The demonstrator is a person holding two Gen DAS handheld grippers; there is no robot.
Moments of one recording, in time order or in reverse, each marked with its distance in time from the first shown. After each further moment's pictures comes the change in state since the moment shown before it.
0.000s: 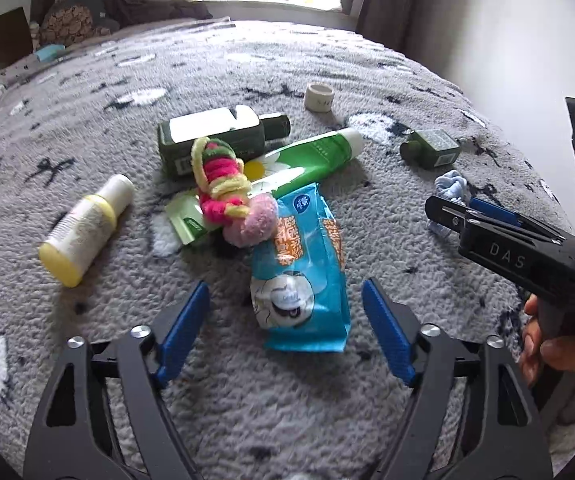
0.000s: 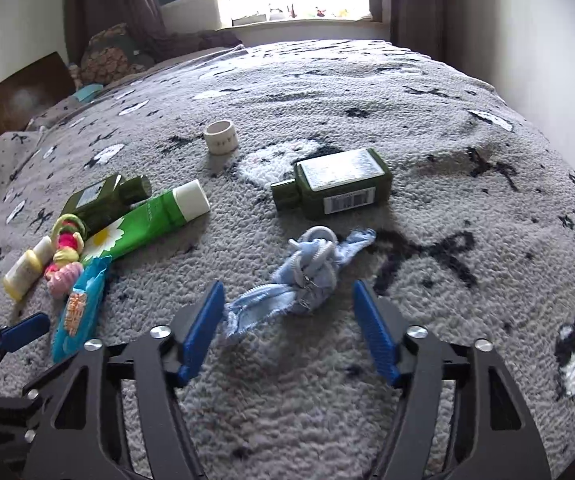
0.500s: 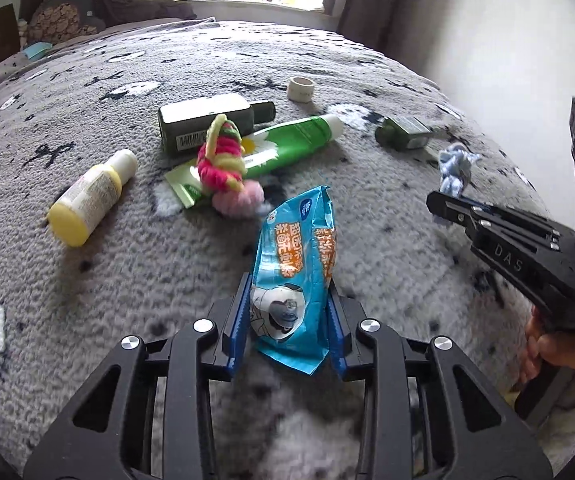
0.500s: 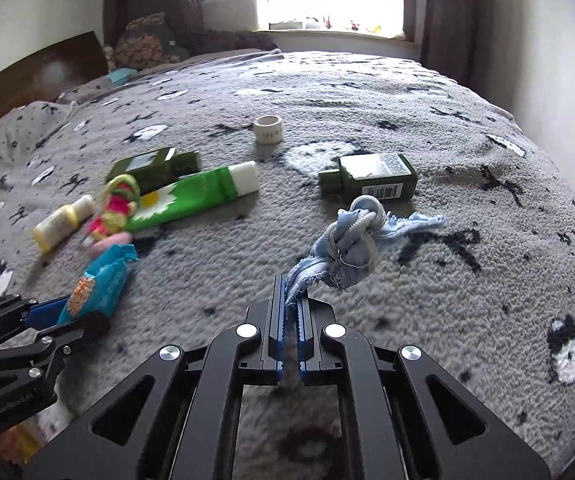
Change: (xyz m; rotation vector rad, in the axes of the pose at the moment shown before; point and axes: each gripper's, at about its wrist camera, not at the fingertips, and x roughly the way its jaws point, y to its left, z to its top) left arm -0.033 0.006 -0.033 0.044 -0.021 -0.070; right arm -0.037 0.021 -0.026 -0.114 -0.043 0.056
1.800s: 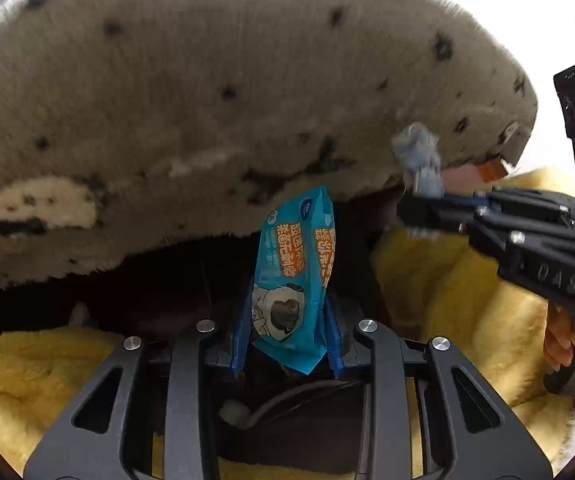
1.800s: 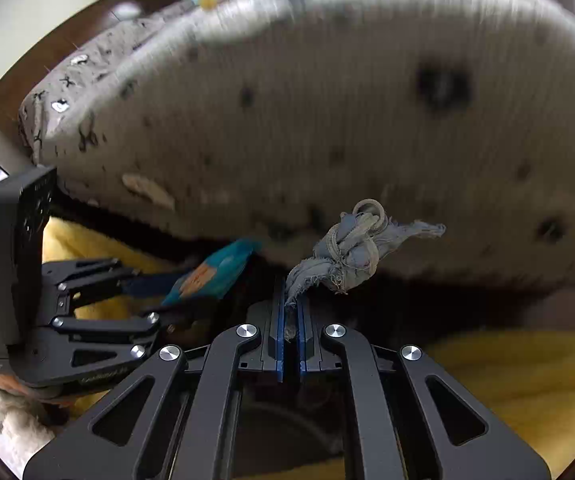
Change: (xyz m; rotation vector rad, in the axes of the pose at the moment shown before) left arm -0.020 -0.011 -0.247 0.046 0.297 -0.084; right arm -0.063 0.070 -0.244 0.019 0.318 0.331
